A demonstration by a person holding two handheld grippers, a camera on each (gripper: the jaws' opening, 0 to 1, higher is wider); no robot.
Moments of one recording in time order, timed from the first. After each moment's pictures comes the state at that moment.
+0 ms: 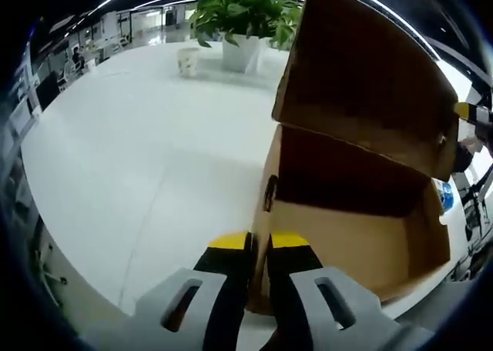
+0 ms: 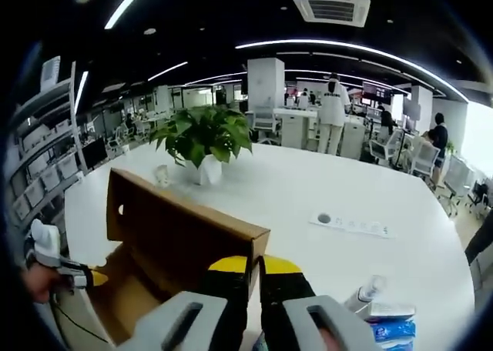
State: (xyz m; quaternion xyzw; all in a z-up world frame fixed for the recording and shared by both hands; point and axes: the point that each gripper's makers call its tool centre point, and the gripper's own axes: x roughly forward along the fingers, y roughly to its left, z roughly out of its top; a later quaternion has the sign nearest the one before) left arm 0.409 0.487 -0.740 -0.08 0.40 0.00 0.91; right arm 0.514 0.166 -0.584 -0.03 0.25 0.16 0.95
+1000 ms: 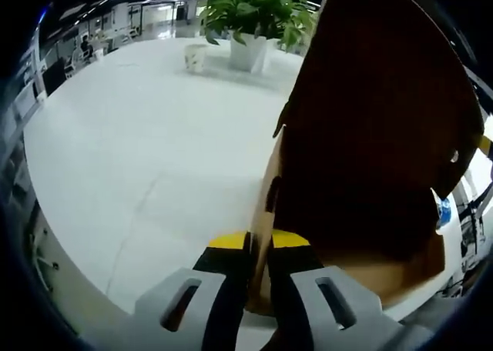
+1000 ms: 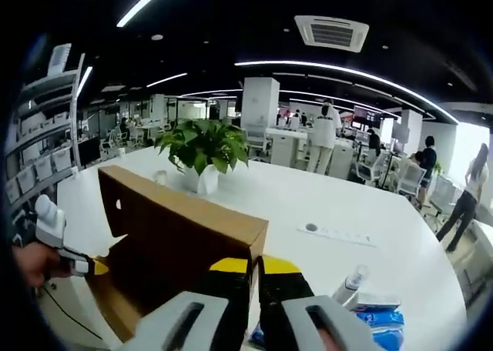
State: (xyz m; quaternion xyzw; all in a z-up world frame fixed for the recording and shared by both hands) left arm 0.411 0.480 -0.741 -0.12 0.40 0.02 0.91; right arm 0.465 0.167 -0.574 -0.06 0.19 0.13 0.97
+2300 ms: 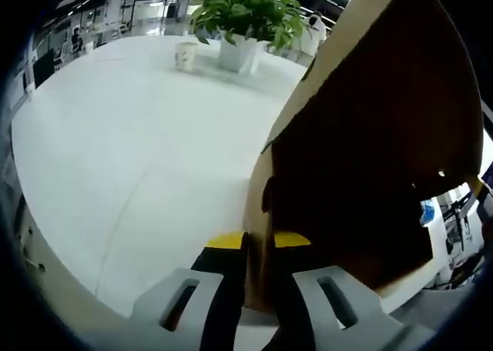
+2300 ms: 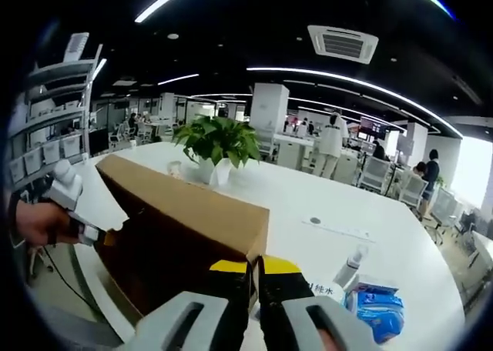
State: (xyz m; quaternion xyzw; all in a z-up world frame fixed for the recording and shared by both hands) left arm 0.394 0.469 -0.731 -0.15 0.39 -0.03 0.91; right arm 0.404 0.174 -0.599 -0.09 0.18 0.15 0.97
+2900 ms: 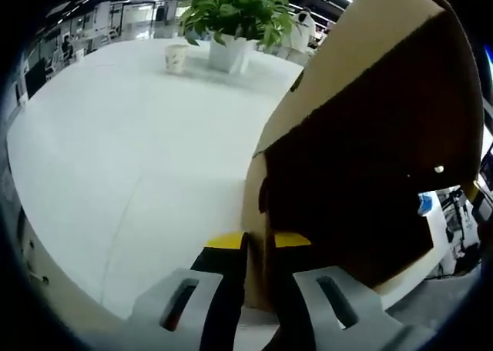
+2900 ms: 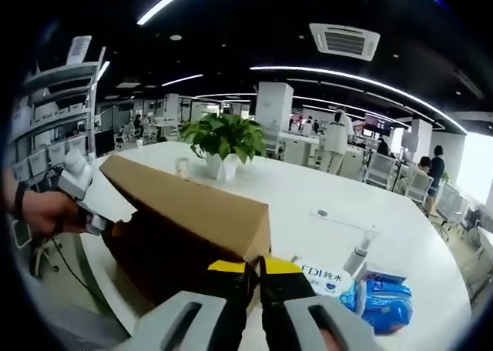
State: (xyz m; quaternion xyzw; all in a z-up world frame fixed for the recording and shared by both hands) left arm 0.396 0.468 -0.730 -0.13 0.39 -0.05 0.91; right arm 0.387 0.176 -0.616 -0.08 0.19 0.16 0.97
